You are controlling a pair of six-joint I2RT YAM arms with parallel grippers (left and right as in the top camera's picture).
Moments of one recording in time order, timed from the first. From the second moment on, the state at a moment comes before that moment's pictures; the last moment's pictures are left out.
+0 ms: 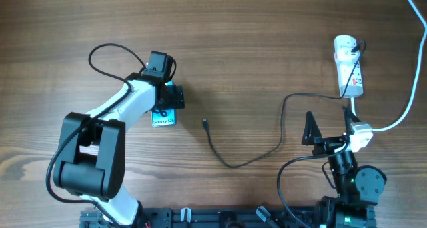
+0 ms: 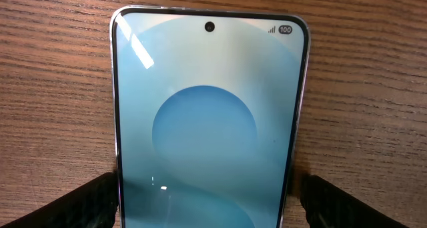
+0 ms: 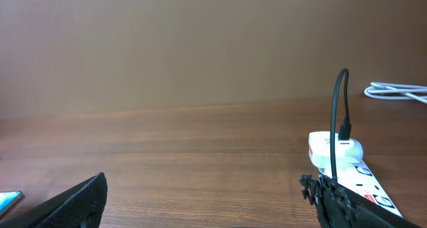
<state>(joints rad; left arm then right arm) -0.23 1.83 1.03 -0.56 -0.09 -0.34 -0.21 0.02 0.01 0.02 -0.35 0.13</state>
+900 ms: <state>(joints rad) -0.23 1.83 1.03 -0.56 -0.11 -0.34 -0.21 0.02 0.01 0.02 -0.35 0.13</state>
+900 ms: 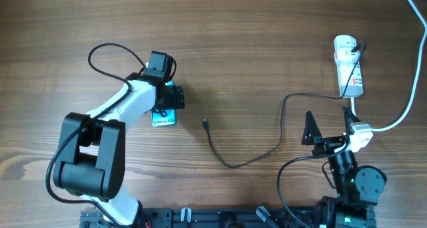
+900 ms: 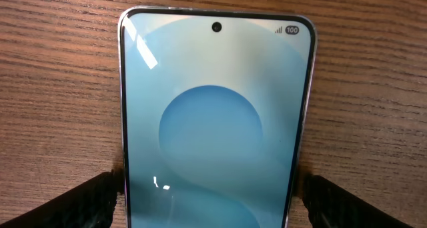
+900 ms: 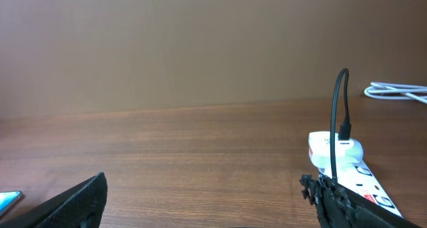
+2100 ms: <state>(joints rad) -0.22 1.83 1.03 -0.57 -0.12 -0.34 -0.21 0.02 0.01 0.02 -0.35 0.13</state>
